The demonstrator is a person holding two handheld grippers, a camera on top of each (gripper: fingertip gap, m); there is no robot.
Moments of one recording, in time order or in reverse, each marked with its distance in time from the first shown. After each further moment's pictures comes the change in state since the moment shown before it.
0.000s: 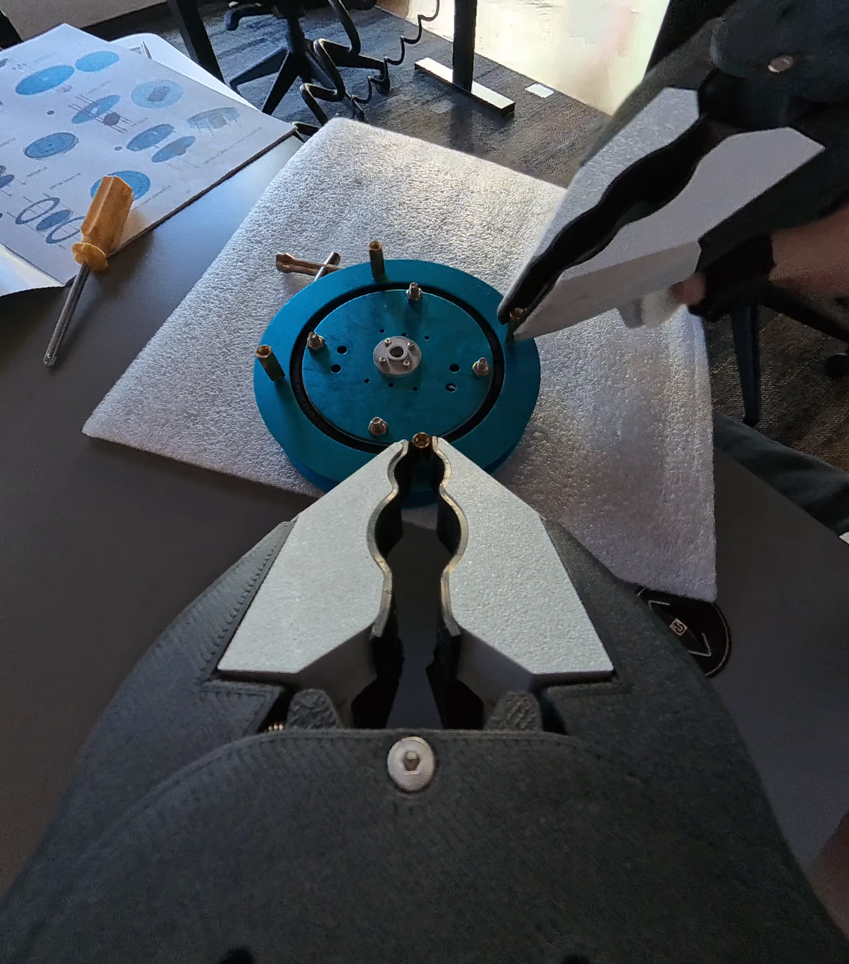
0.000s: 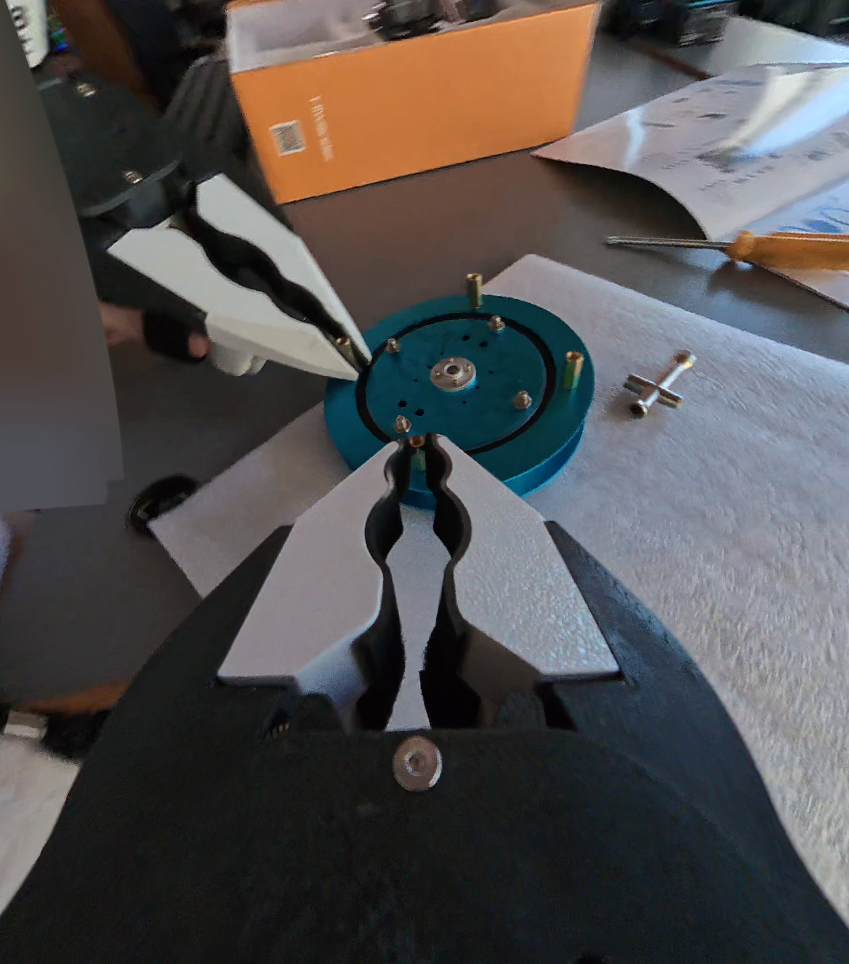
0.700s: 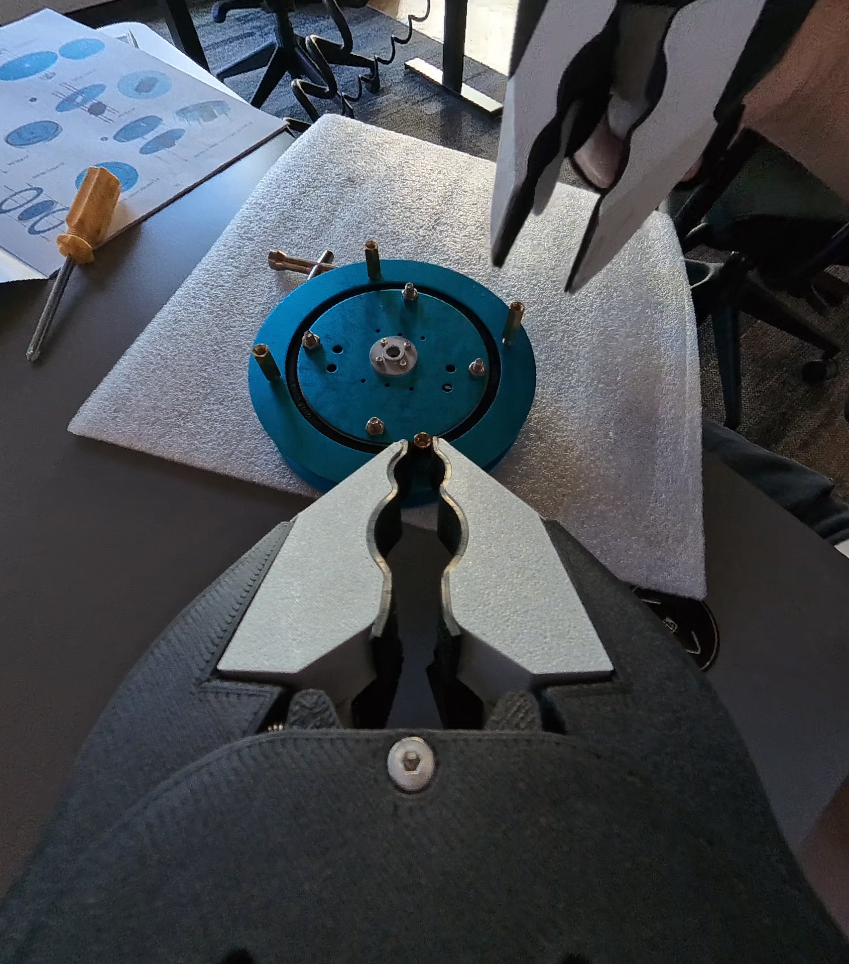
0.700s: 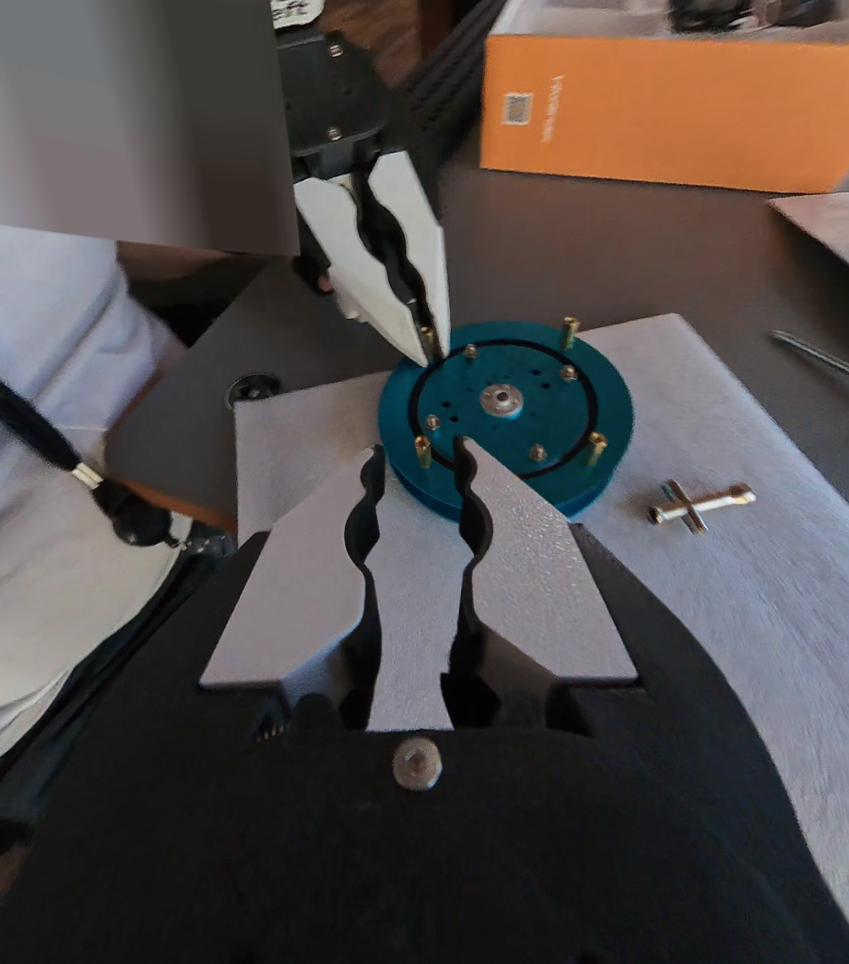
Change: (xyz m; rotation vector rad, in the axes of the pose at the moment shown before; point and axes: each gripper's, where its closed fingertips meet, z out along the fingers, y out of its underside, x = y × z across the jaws) left arm 0.001 0.000 0.000 0.000 0.024 -0.022; right arm 0.000 -0.012 -0.018 -0.094 -0.498 -0.278
